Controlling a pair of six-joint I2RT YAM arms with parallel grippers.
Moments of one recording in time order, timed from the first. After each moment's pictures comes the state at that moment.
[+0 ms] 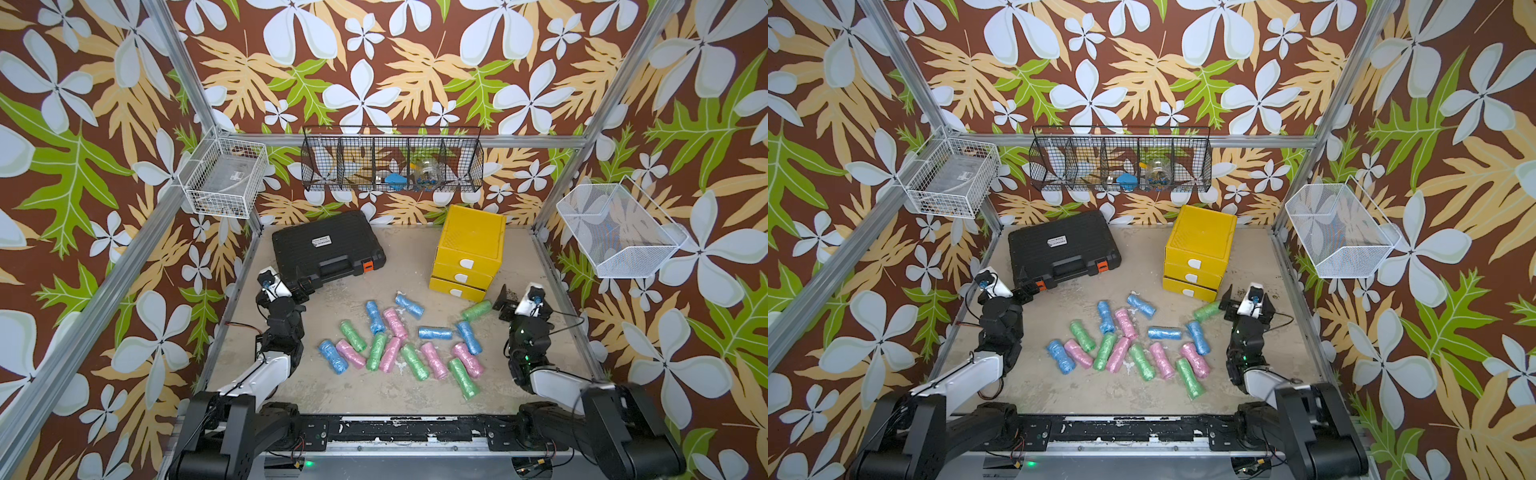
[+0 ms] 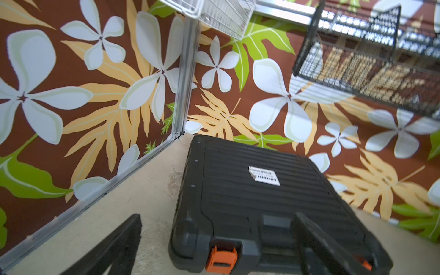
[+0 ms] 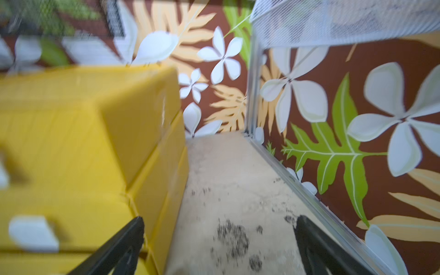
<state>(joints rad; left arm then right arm) -0.08 1.11 0.38 0.67 -0.45 -0.36 0.09 1.11 0.26 0.85 0.49 0.13</state>
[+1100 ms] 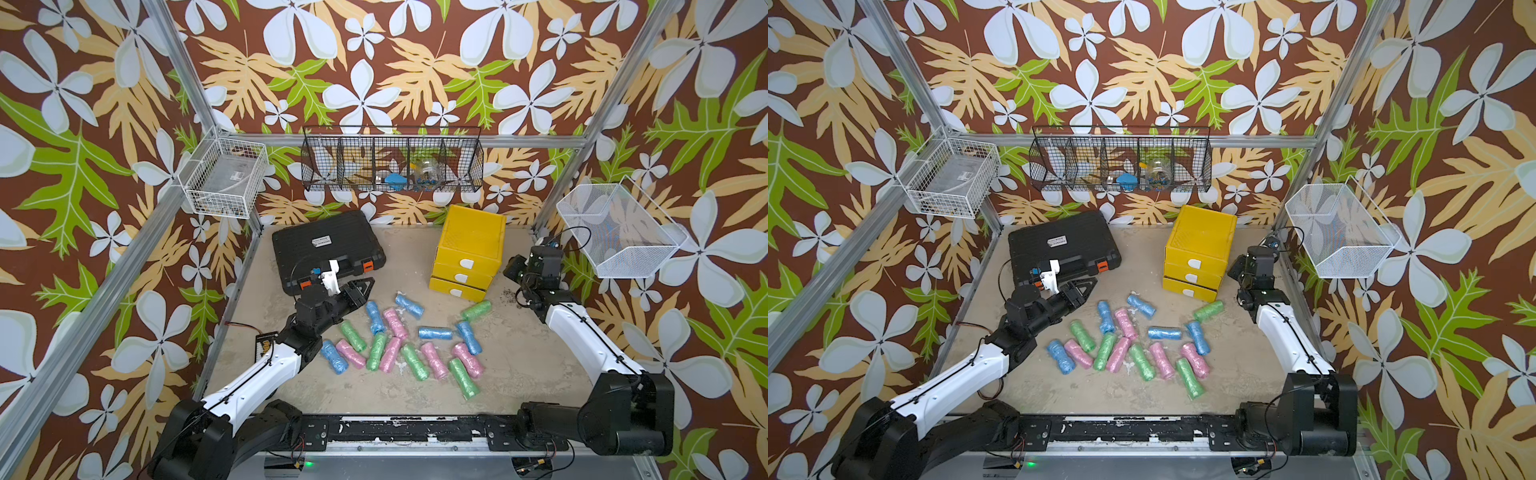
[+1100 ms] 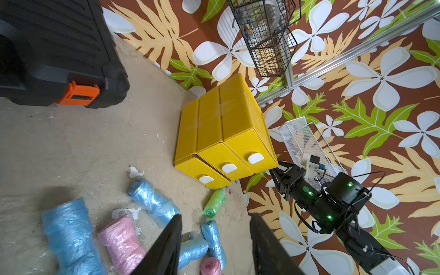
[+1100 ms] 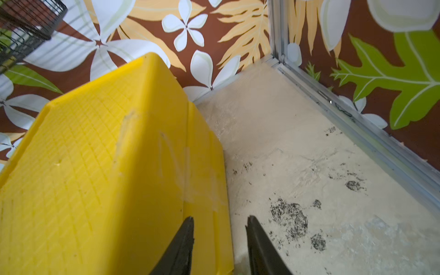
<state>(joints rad) -0.44 1.10 0.56 0.39 0.26 -0.99 -0.03 1.32 0.90 -0.11 0.12 0.49</state>
